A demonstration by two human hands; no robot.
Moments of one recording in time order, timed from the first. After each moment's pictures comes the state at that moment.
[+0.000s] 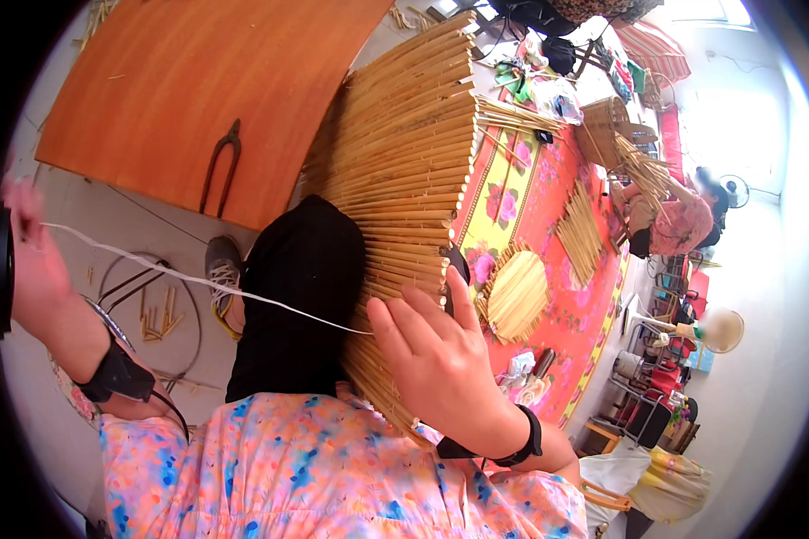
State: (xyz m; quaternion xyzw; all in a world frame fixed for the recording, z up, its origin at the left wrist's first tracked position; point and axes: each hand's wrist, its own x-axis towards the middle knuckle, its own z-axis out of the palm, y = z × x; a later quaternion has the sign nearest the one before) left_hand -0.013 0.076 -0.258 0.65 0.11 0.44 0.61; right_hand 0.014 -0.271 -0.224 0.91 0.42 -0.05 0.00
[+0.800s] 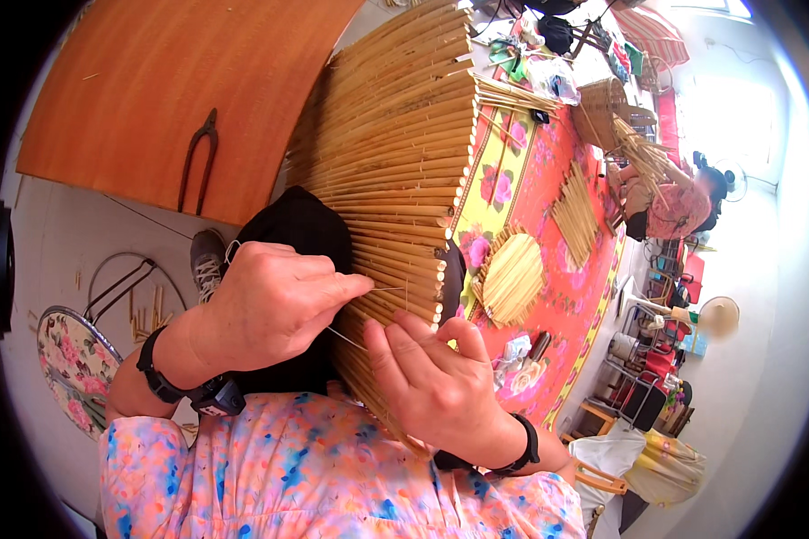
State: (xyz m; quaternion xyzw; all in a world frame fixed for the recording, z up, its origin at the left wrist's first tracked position) left_hand 0.021 -0.090 -0.318 0.82 -0.27 0.06 0.50; right_hand 0.008 -0.283 -0.224 0.88 0.47 -0.04 0.03
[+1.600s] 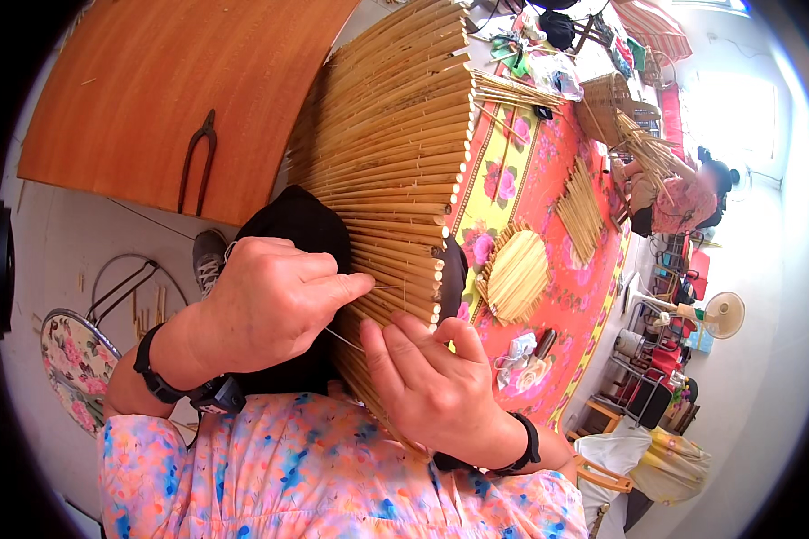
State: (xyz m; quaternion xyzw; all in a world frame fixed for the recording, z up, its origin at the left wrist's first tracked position) left_hand 0.026 -0.091 -0.312 0.83 -0.28 0.08 0.46; right_hand 0.009 -0.284 -0.225 0.88 0.48 -0.03 0.03
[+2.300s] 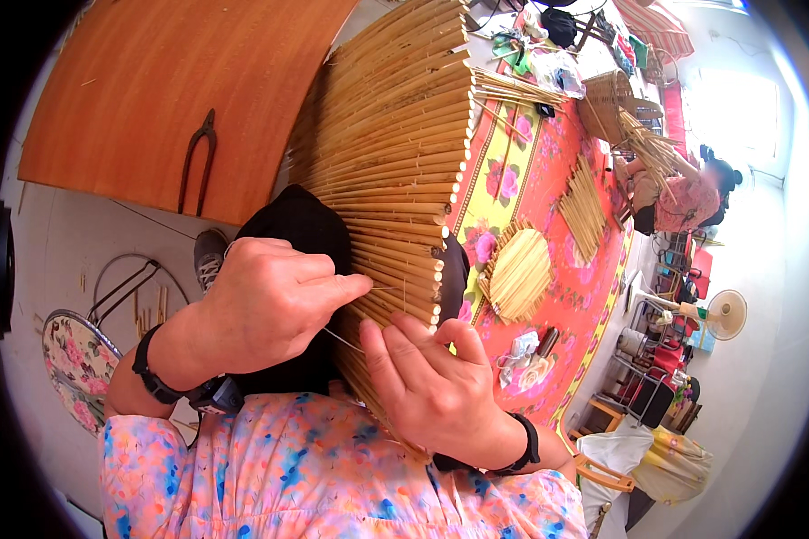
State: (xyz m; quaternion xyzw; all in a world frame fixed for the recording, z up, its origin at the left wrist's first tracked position) left_hand 0.027 -0.090 -0.313 0.84 -0.29 0.07 0.46; right_hand 0.008 -0.284 -0.227 0.88 0.47 -0.03 0.02
